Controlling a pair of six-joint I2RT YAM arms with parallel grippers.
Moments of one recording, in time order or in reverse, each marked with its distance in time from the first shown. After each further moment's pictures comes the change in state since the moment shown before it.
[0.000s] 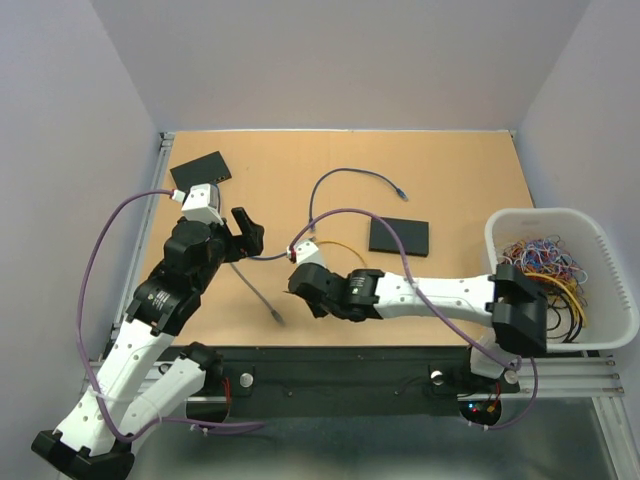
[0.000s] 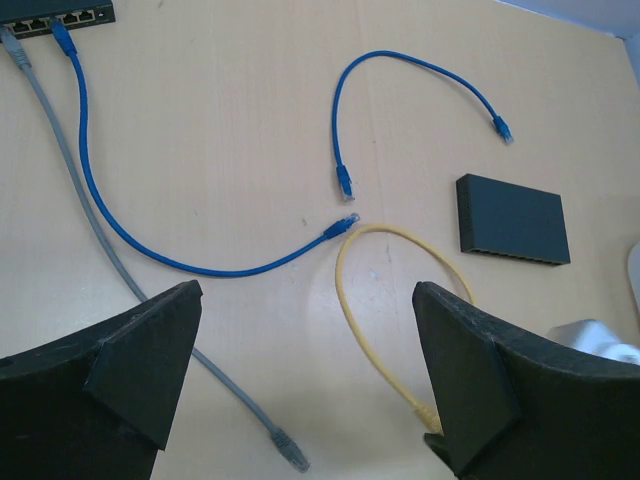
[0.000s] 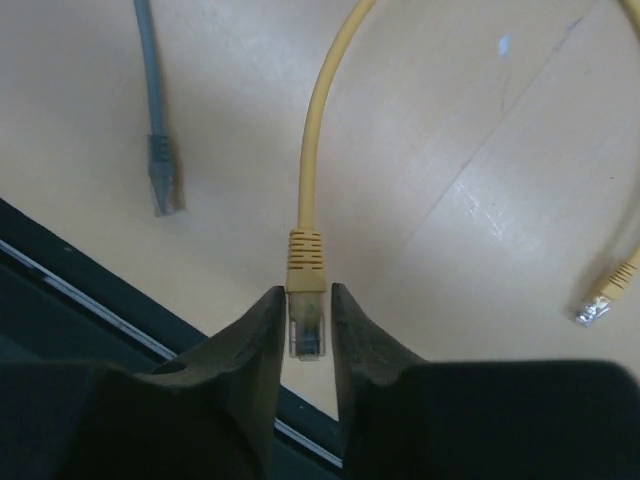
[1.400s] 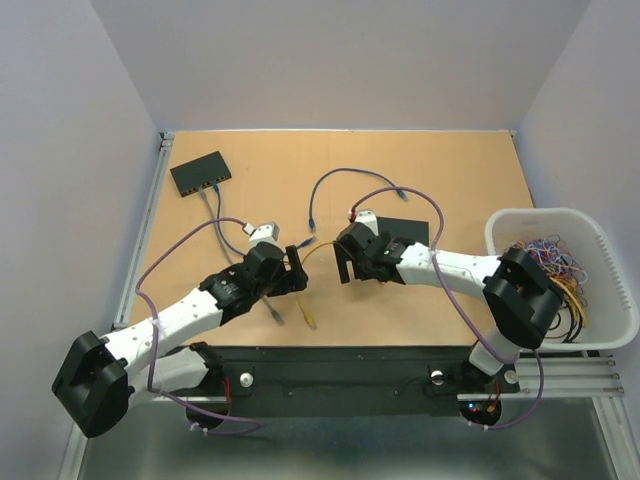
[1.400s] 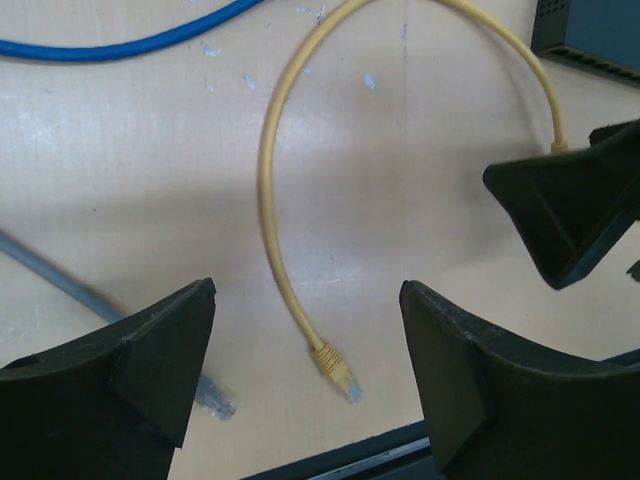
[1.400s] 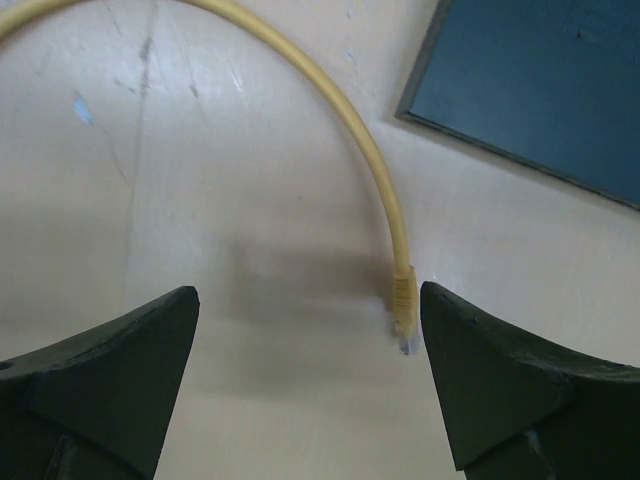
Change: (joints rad) left arm -0.291 0.316 -0.293 0.197 -0.003 -0.330; right arm -0.394 0.010 -0.191 0.092 -0.016 0.025
